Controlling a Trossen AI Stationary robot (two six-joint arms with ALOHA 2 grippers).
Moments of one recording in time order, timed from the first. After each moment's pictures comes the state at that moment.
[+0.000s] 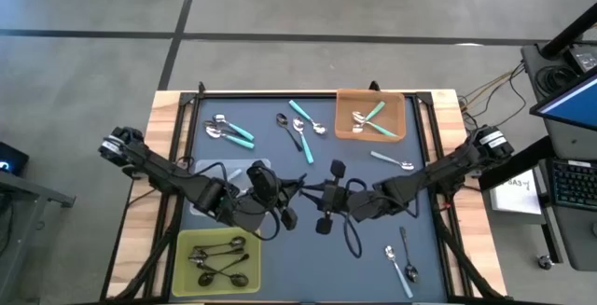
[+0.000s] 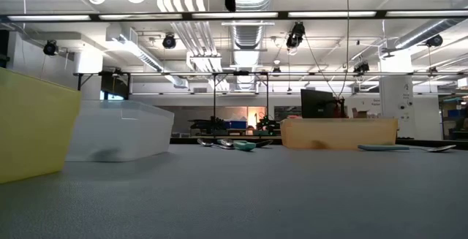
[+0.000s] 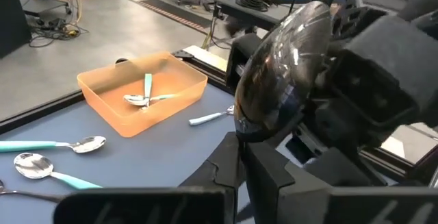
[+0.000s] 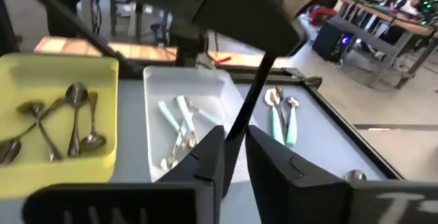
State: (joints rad) left arm -0.47 1.56 1.30 -0.18 -0.94 -0.61; right arm 0.41 1.58 1.09 0.20 0.66 0.00
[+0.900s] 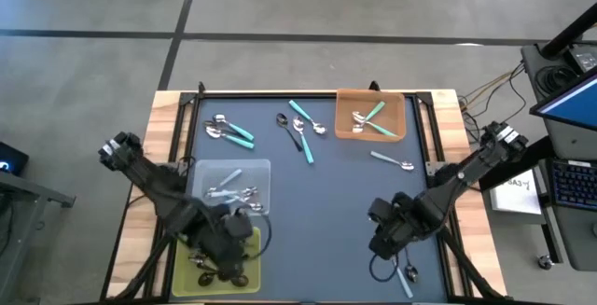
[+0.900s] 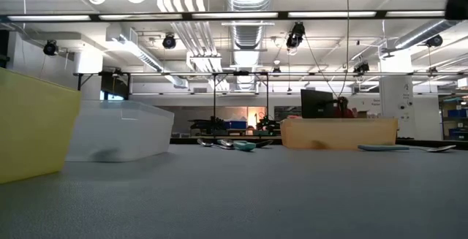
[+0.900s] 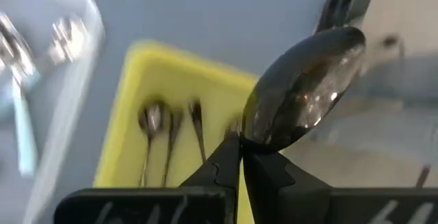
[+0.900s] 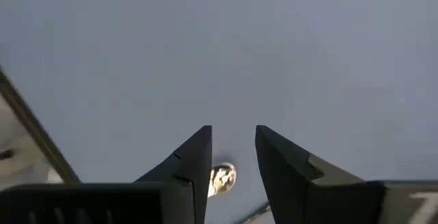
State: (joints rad) left arm -0.70 1.61 1.57 -1.19 -0.06 -1.09; right arm 0.68 1.47 1.14 -1.01 0.12 1.27
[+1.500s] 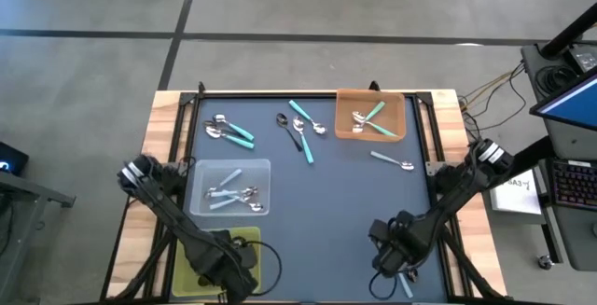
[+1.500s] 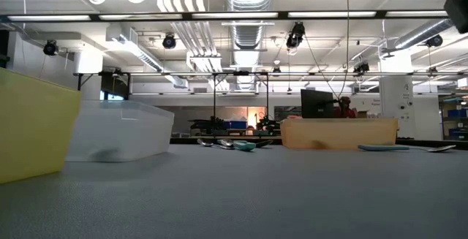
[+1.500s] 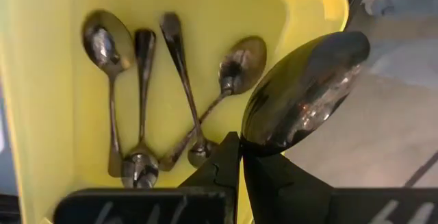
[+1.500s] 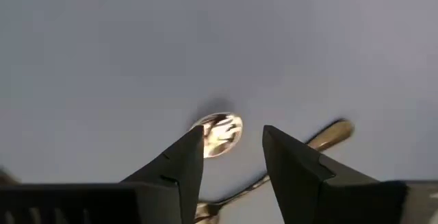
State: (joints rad) left arm -0.77 1.87 1.61 -1.21 0.16 -1.09; right arm 0.77 1.69 1.13 -0.97 -0.03 1.35
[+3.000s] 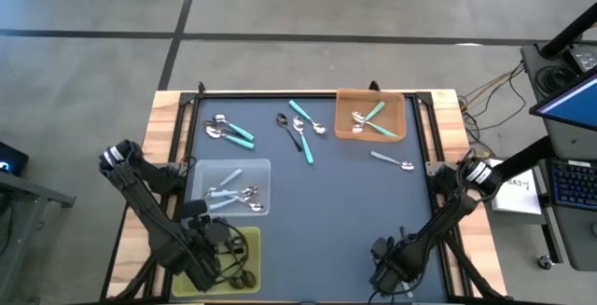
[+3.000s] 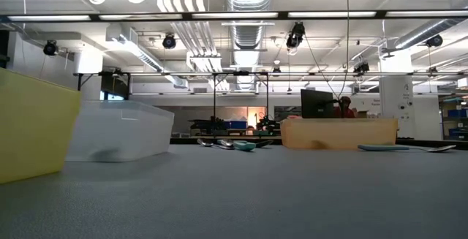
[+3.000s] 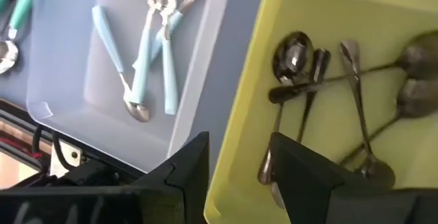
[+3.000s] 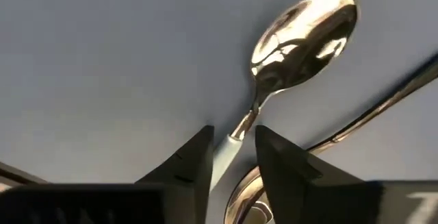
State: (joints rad) left arm -0.88 1.66 1.47 -1.52 -0.24 -1.21; right arm 0.85 1.93 1.16 -0.84 -0.28 1.59
